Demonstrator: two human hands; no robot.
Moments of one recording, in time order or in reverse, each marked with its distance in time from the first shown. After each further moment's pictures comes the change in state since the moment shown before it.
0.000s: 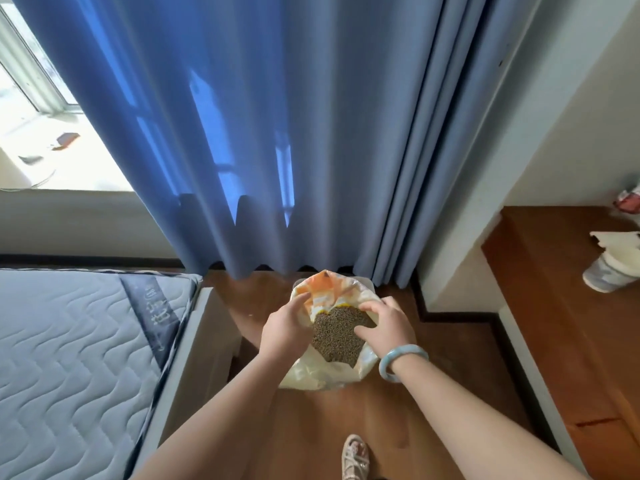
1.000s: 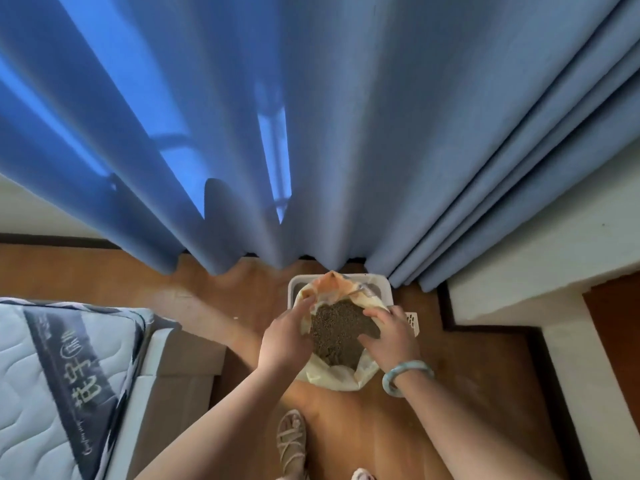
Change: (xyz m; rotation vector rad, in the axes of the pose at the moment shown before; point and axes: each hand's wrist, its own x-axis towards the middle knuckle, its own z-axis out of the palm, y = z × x) left_hand 0.331 -0.051 0.056 0.102 -0.130 -0.027; right_hand 0.302 0.040 0.124 -0.047 -0.175 0.151
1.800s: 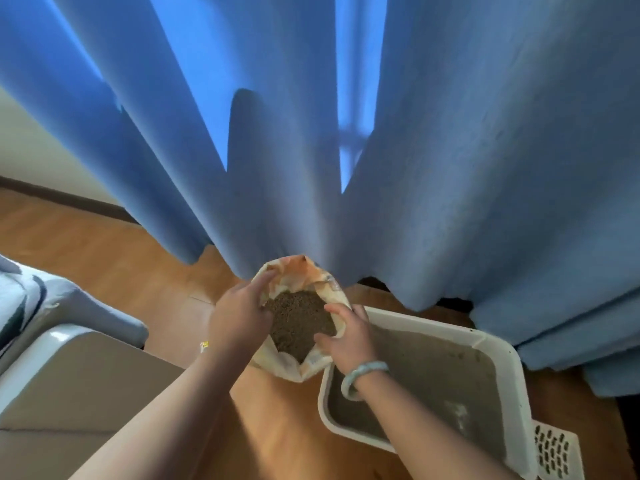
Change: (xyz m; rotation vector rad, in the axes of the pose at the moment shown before) left_hand 0.242 -0.255 0.108 0.273 0.524 -0.119; right_hand 0.254 0.057 0.333 0.359 -0.242 -0.297
